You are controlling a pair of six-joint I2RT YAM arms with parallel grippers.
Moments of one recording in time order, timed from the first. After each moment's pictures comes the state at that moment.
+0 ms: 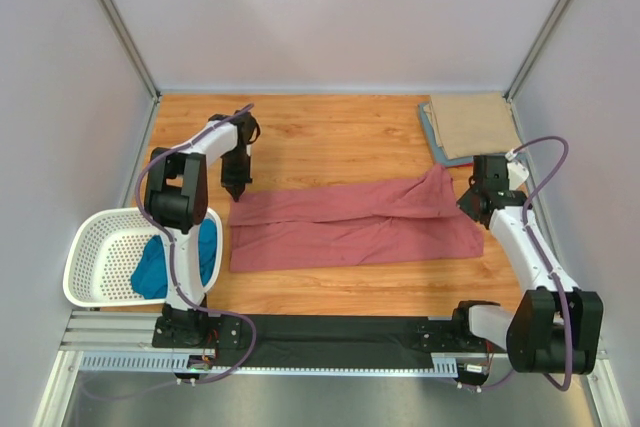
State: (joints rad) left arm -0.20 2.10 1.58 -1.04 -0.15 -0.28; right arm -0.02 1.17 0.78 -0.58 0.29 0.68
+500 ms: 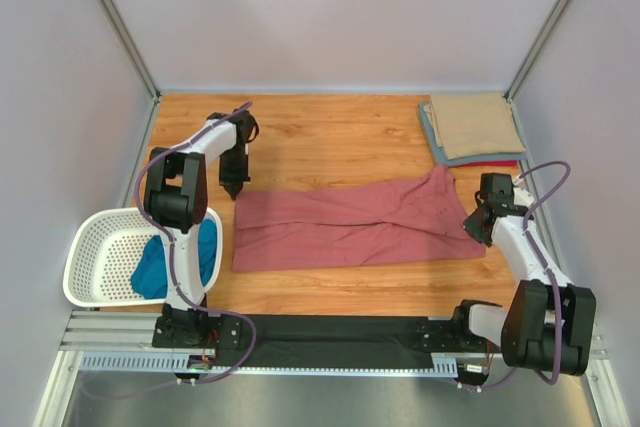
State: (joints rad) left arm -0.19 2.12 1.60 -1.05 -0.19 -0.28; right arm -0.13 1.17 0.66 -0.59 0.27 0.67
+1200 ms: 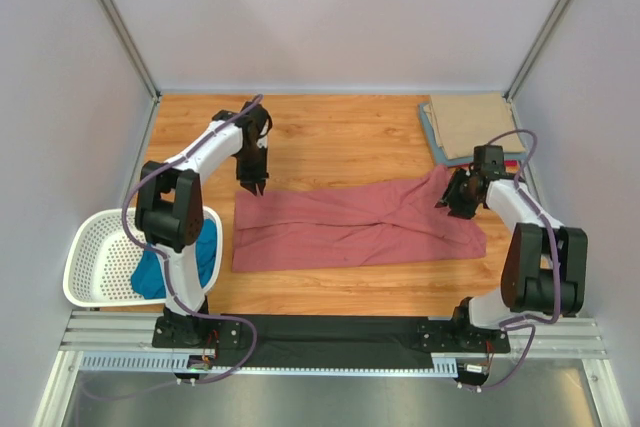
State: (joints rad) left arm -0.30 1.93 1.56 -1.03 0.02 -0.33; right arm -0.12 1.45 0.88 -0.52 -0.13 0.46
